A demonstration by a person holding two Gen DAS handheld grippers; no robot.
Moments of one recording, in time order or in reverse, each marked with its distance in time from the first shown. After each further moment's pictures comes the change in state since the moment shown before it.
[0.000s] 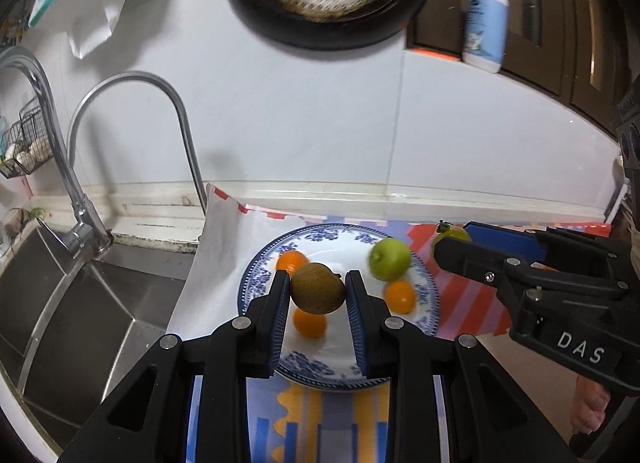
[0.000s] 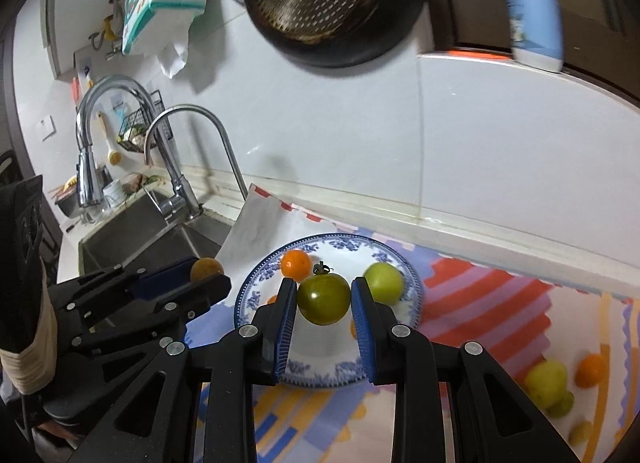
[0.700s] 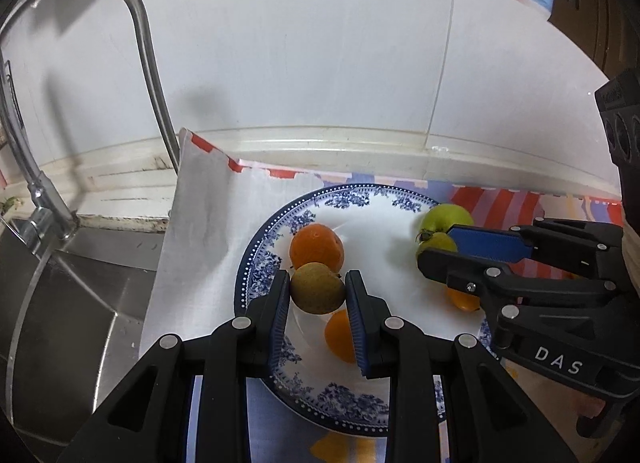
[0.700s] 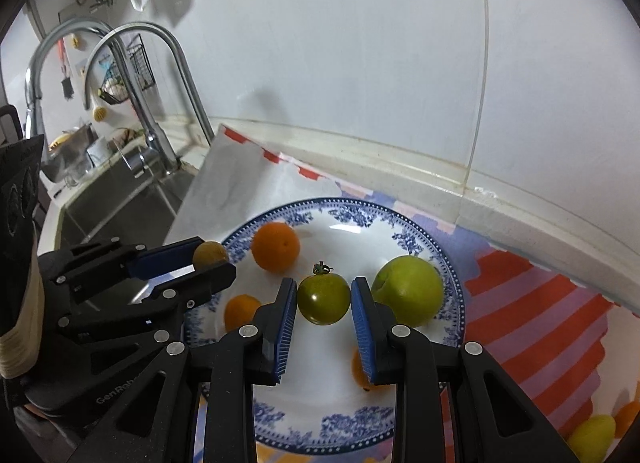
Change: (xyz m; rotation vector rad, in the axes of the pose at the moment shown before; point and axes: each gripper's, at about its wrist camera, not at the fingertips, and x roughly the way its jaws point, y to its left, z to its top) left arm 0.094 0.029 -0.009 0.019 0.147 -0.040; right arm 0.107 -0.010 -0.008 -0.027 0.173 0.014
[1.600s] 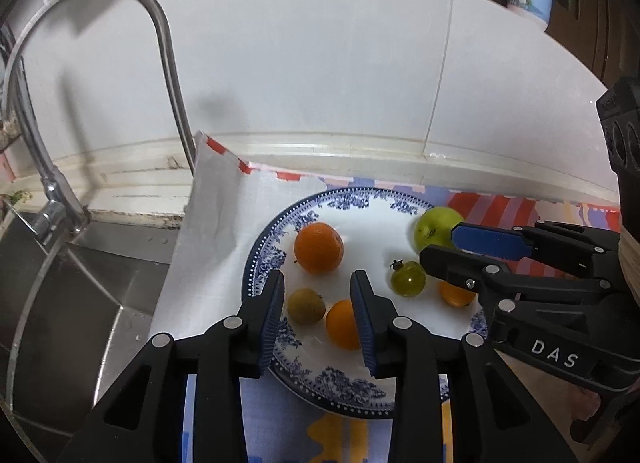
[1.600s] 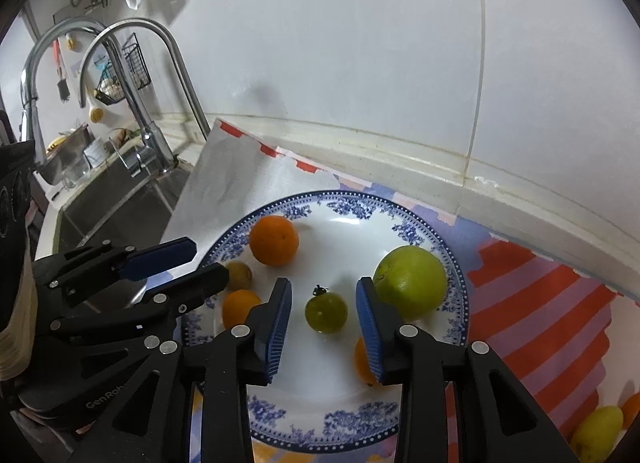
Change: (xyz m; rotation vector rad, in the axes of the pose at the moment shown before) left arm -0.025 -0.003 -0.007 -0.024 -0.030 0.035; right arm -0.012 0.002 -0.002 0.016 -0.019 -0.010
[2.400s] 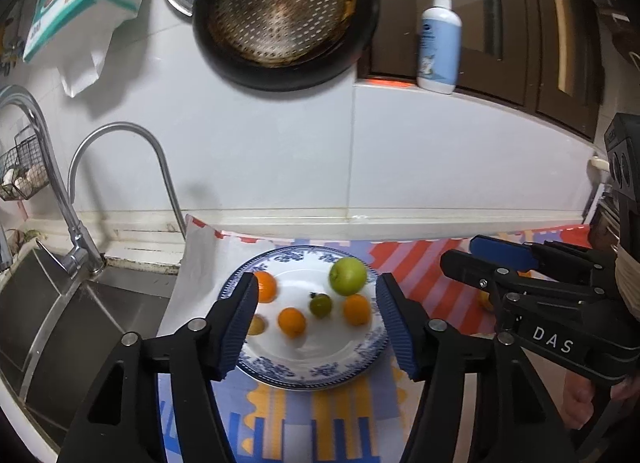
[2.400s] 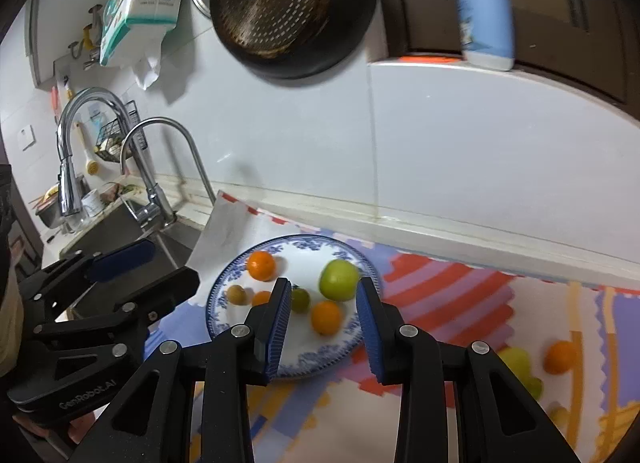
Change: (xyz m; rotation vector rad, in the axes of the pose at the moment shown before) left arm -0.114 -0.065 0.002 0.046 -0.202 -0.043; right arm -0.143 -0.015 -0.026 0.077 -0.192 -0.126
